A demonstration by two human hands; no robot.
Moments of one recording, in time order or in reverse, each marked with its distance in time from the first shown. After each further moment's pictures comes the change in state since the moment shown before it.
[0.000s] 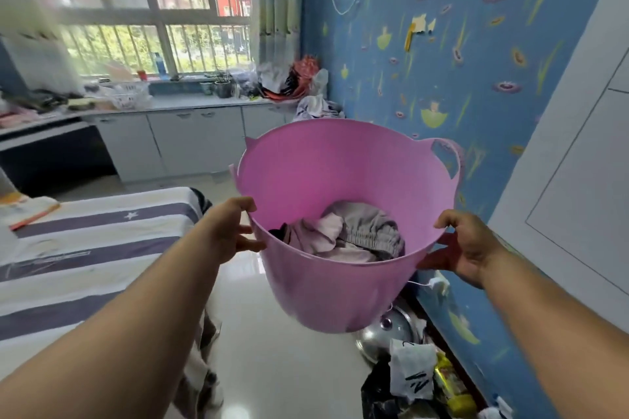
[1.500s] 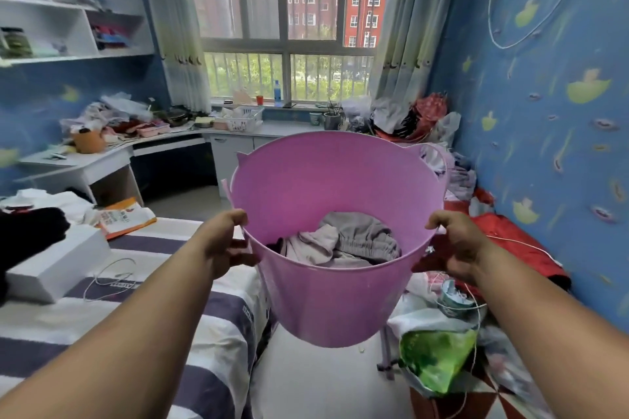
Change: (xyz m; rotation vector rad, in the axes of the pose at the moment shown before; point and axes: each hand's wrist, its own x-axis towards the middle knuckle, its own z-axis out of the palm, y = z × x) left_hand 0.309 0.173 -0.163 -0.185 0.393 0.086; right_hand 0.419 -0.149 0.337 -0.212 -0.403 0.052
